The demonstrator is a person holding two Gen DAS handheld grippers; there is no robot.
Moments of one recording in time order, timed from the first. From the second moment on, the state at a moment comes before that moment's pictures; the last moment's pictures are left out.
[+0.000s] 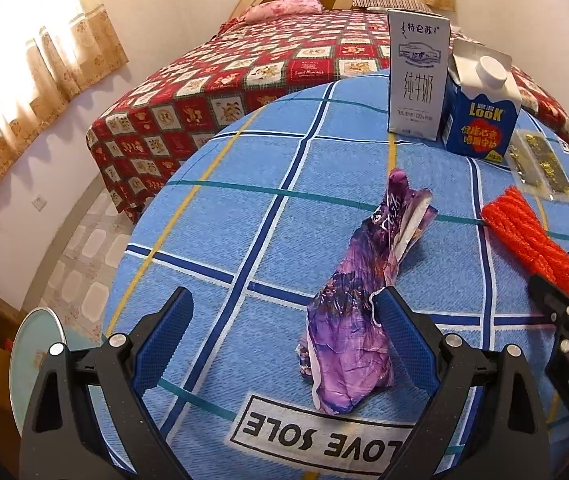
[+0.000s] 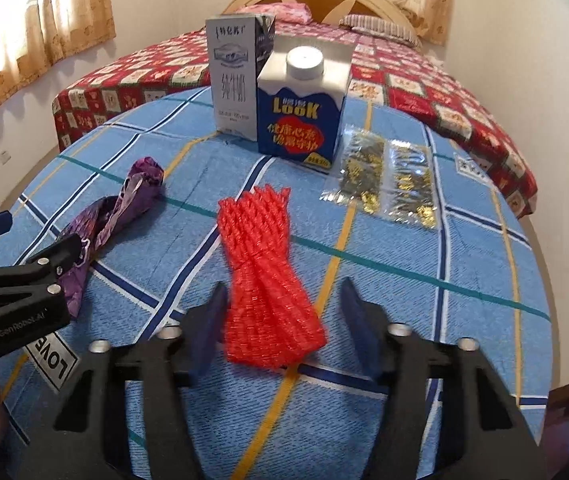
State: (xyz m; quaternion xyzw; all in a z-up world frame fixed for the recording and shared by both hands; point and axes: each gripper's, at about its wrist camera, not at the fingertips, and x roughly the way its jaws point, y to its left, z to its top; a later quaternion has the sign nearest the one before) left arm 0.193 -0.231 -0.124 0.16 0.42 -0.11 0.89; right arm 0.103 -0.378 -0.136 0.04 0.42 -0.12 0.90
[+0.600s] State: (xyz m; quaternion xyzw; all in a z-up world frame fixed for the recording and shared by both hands) left arm 0.180 -0.243 -0.124 0.16 0.42 -0.17 0.88; right arm 0.103 -0.374 -0.141 0.04 0.42 -0.11 0.90
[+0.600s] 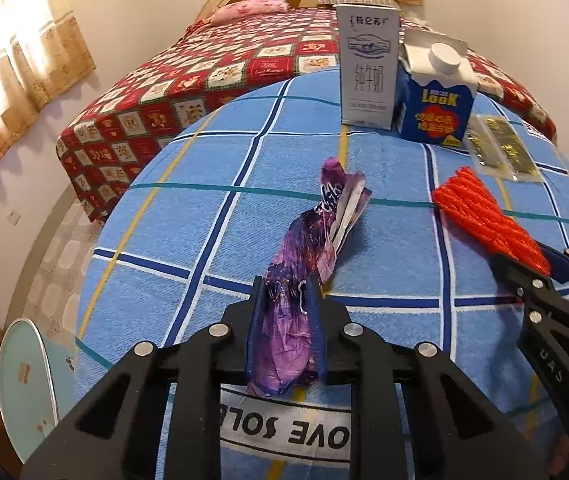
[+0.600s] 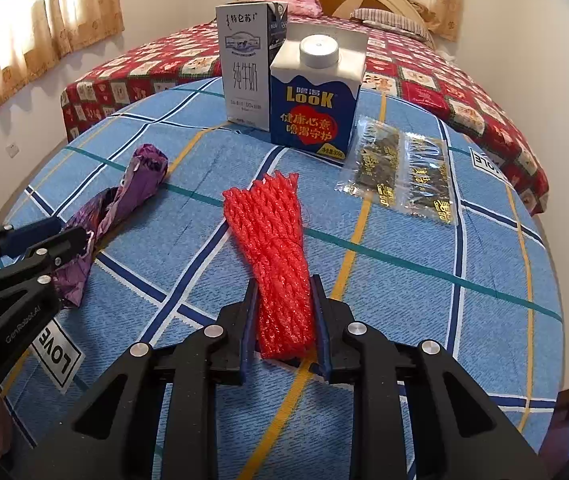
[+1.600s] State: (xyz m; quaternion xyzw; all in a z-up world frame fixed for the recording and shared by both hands) left arm 0.165 -0.174 -0.095 0.16 0.40 -0.14 0.89; right arm 0.081 -0.326 -0.123 0.01 0.38 -0.06 0.92
